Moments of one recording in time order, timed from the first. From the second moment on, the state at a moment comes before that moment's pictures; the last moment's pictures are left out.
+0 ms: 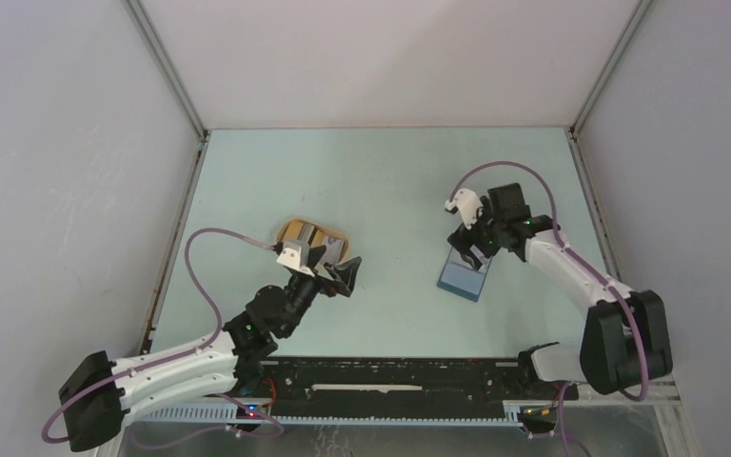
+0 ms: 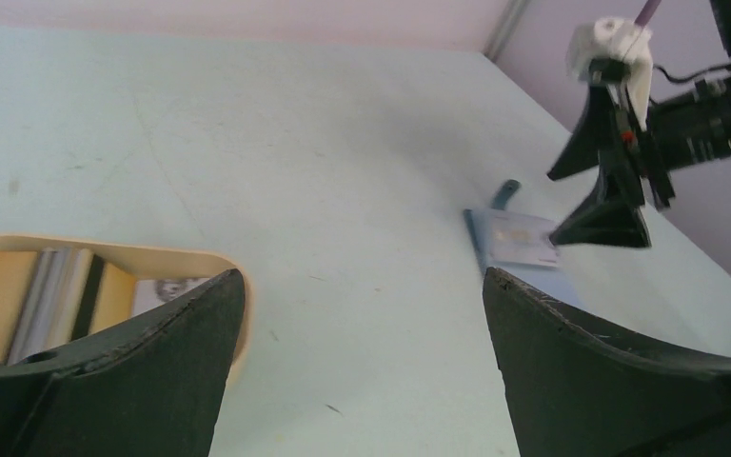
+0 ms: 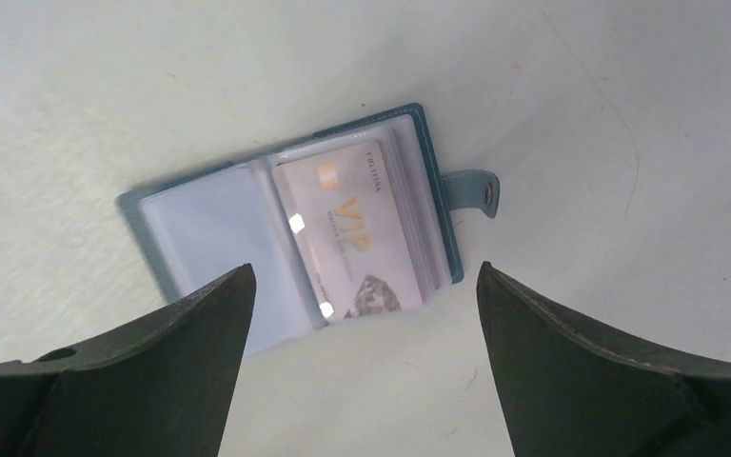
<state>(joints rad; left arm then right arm) -1.00 0.70 0.19 0.58 -0.53 -0.26 0.29 1.37 0.86 -0.46 -0.15 -0.59</state>
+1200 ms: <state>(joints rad) -1.07 1.53 0.38 0.85 -0.13 -0.91 -0.11 1.64 1.10 -0.74 -0.64 -0.57</state>
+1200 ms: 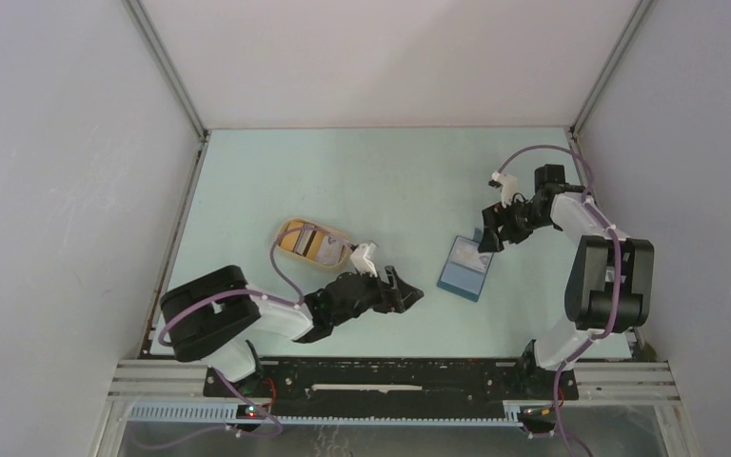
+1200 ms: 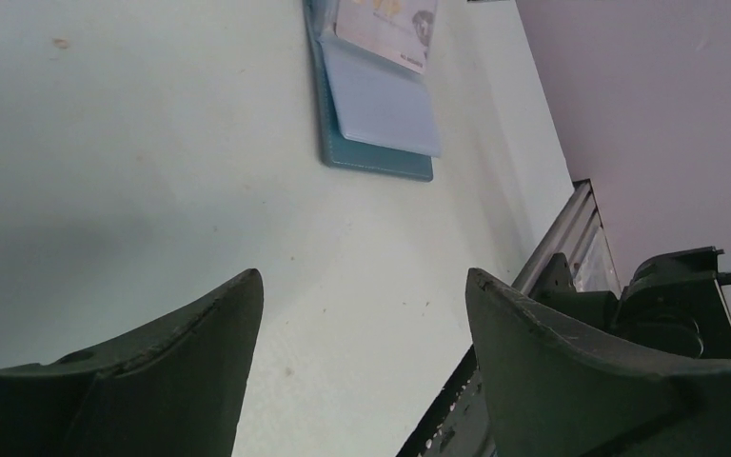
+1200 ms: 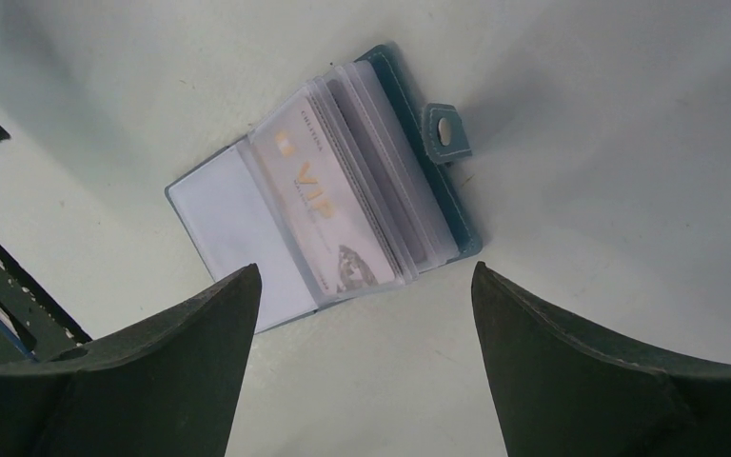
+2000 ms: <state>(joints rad) -1.07 1.64 0.44 0.86 -0.05 -0.93 -0.05 1.87 1.21 -0.83 -0.60 -0.55</state>
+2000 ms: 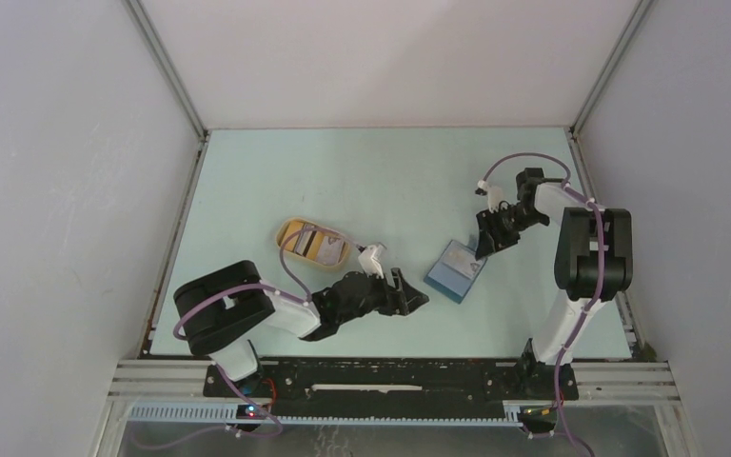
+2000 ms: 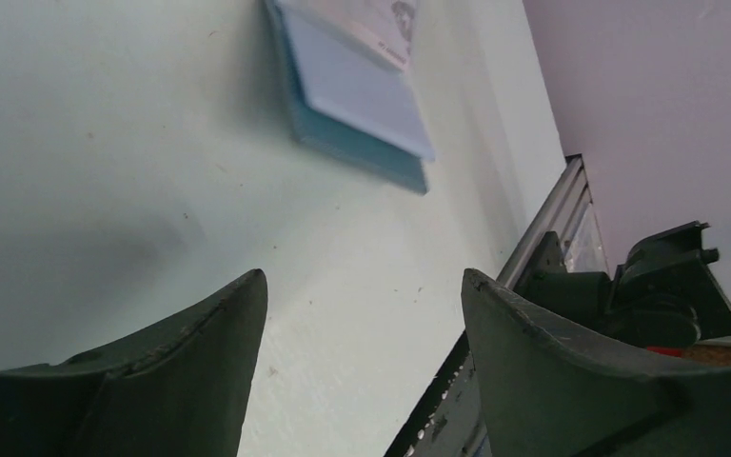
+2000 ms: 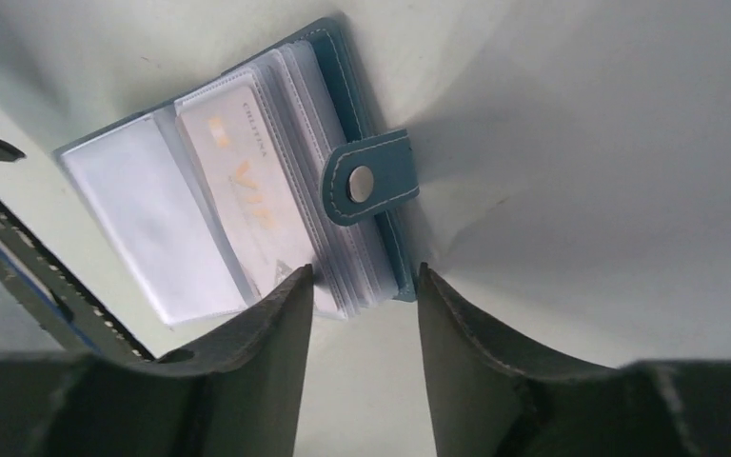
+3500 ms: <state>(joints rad) -0.94 1.96 0.62 1.01 -0.06 -1.22 0.03 1.87 1.15 -0.81 -0.69 -0.34</state>
